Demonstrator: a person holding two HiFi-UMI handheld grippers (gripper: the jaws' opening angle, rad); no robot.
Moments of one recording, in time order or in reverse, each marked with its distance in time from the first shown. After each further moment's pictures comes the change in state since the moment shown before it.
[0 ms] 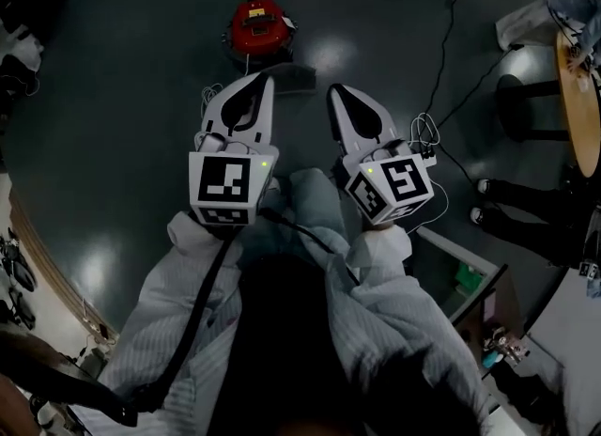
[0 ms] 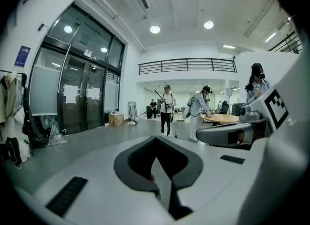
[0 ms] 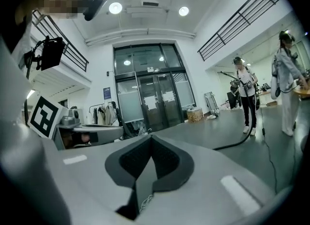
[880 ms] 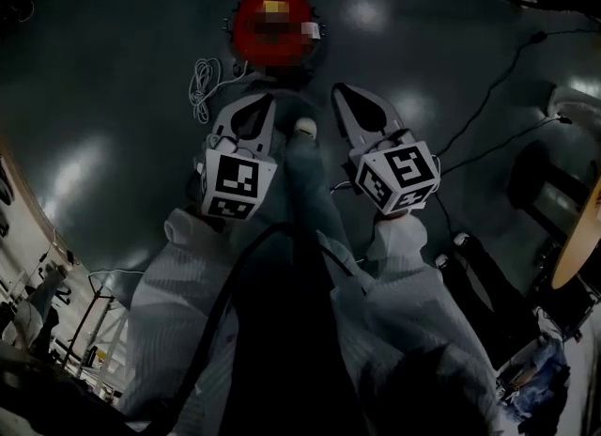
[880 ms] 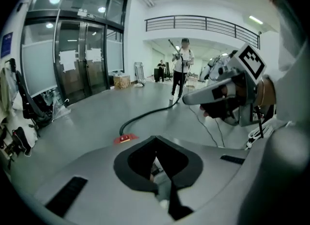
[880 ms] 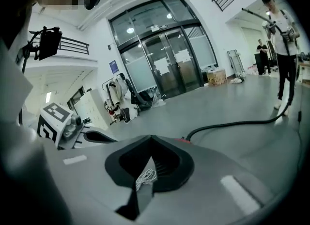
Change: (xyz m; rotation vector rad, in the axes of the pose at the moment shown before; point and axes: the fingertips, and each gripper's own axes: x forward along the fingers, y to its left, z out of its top) left arm 0.291 0.110 -0.211 -0.028 0.466 0.079; right arm 0.286 -0.224 -0.141 0.033 0.417 0.292
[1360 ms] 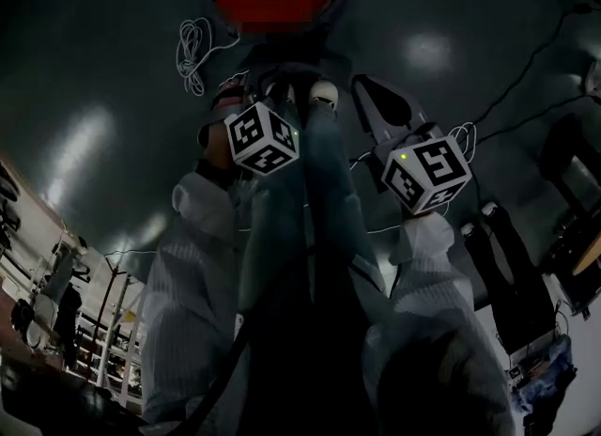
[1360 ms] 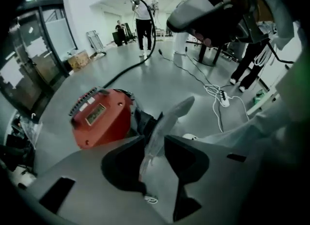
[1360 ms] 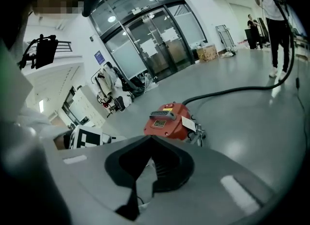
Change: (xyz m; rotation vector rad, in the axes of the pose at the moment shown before) left arm 0.179 -0.007 -0.241 0.451 0.420 -0.215; right arm 0.080 -0.062 -0.182 0.160 0.164 -0.026
